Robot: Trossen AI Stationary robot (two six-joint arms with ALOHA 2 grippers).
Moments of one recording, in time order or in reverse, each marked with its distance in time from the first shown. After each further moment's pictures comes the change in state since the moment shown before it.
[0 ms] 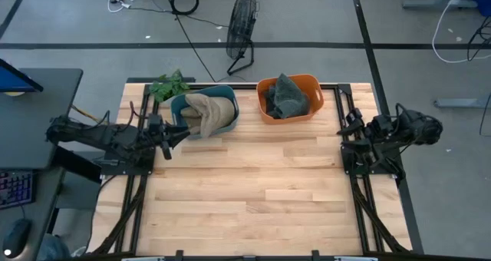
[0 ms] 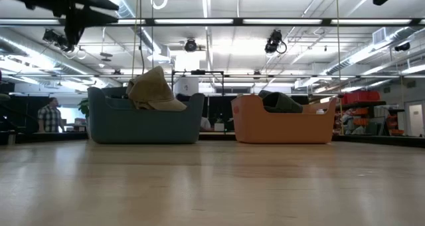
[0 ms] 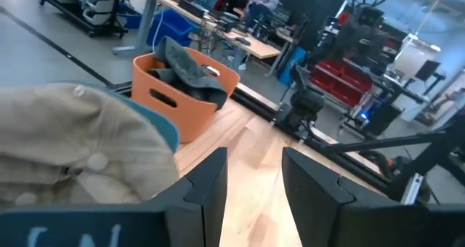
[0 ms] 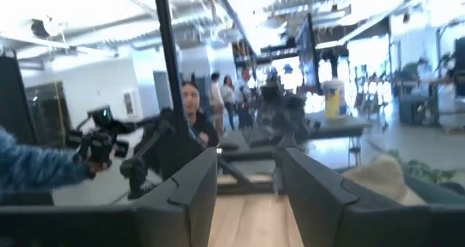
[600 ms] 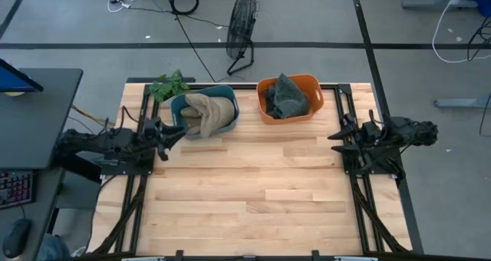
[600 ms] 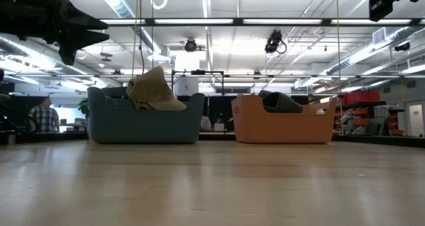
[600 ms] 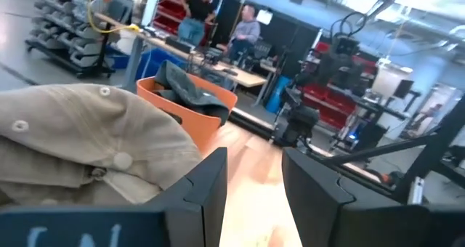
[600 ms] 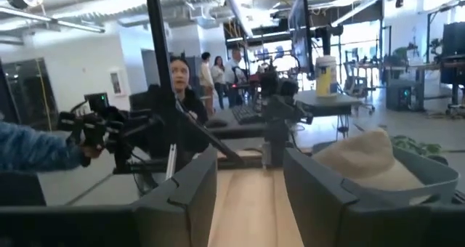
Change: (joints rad) left arm 0.075 -0.363 -0.269 0.084 0.073 0.156; right arm 0.000 -0.031 -0.112 0.001 0.026 -0.018
